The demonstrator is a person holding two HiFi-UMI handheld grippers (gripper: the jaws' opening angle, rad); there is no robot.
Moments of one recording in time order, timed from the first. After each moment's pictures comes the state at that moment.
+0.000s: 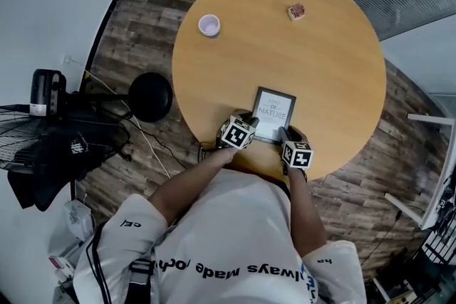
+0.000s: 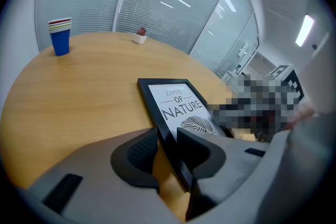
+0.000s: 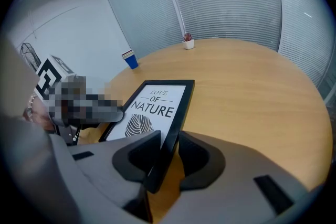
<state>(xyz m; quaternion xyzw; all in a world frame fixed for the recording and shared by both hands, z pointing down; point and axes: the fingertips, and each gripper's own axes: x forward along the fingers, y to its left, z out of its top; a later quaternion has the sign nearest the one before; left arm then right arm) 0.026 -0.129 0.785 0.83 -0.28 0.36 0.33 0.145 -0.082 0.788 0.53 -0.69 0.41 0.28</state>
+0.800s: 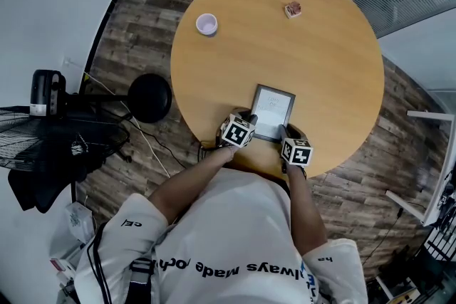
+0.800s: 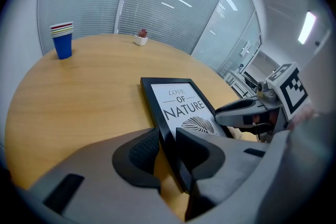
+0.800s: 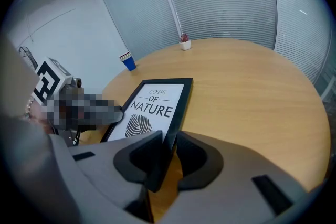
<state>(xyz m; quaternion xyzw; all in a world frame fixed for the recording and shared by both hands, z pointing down) 0.028 -0.127 0.784 0.83 -0.28 0.37 0.32 0.147 -0.080 0.784 0.54 -0.68 0.42 0.27</state>
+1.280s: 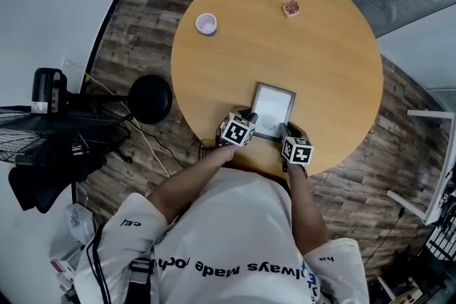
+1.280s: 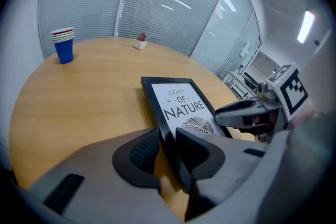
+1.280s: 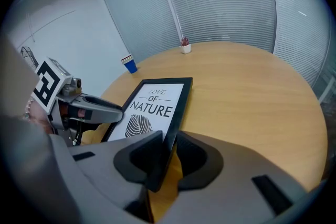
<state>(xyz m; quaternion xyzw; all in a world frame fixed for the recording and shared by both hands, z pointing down) 0.031 -0.123 0.767 0.83 -0.28 0.37 0.31 0.150 -0.076 0.768 0.54 -0.69 0.41 0.26</state>
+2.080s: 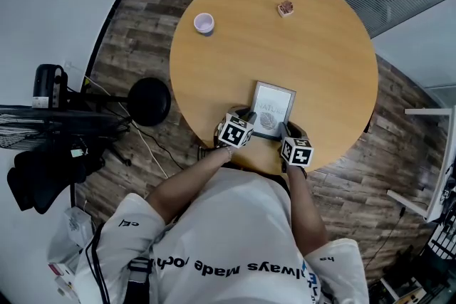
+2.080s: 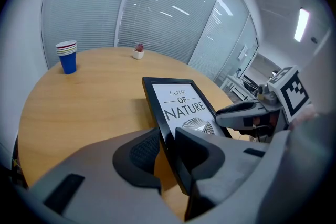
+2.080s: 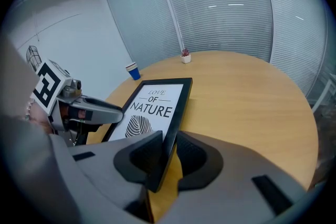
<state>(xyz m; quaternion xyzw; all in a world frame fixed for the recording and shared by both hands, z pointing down) 0.037 -0.109 0.734 0.84 -0.30 0.34 0.30 0.156 -0.062 0.735 0.56 -0.70 0.38 0.24</state>
